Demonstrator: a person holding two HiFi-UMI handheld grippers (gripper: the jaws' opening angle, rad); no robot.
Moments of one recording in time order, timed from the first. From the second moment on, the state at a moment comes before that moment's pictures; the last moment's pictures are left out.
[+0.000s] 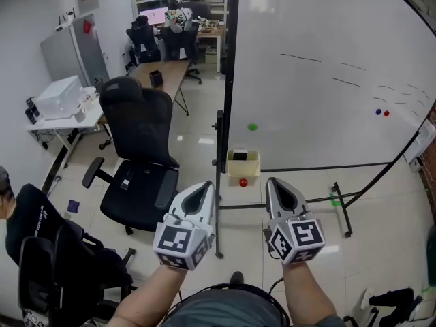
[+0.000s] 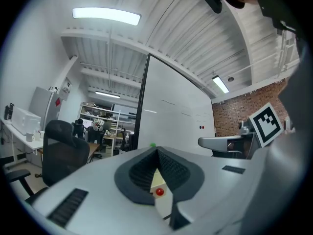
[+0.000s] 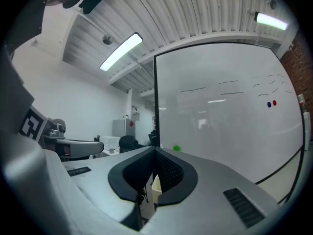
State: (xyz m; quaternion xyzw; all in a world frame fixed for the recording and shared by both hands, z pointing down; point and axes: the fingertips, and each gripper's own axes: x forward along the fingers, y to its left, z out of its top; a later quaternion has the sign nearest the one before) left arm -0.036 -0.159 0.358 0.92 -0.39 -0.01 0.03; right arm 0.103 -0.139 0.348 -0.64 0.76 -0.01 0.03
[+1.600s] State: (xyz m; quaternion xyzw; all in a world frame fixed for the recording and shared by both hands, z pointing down) left arm 0.001 -0.383 0.461 0.93 -0.35 0.08 0.09; right arm 0.110 -0.409 0.511 -0.64 0.72 -0.20 -0.16
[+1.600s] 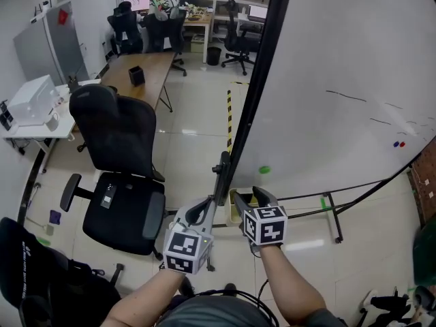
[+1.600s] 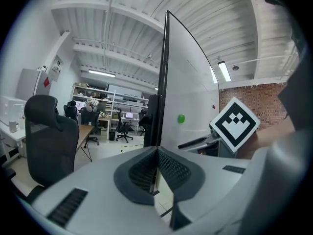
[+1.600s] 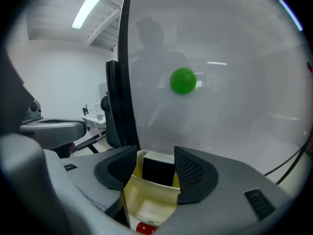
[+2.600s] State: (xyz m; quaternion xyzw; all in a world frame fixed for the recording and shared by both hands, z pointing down) left arm 0.000 -0.384 0.457 0.93 -0.35 0.08 0.09; right arm 0.123 -0.415 0.520 -0.67 0.69 -0.21 -0.16
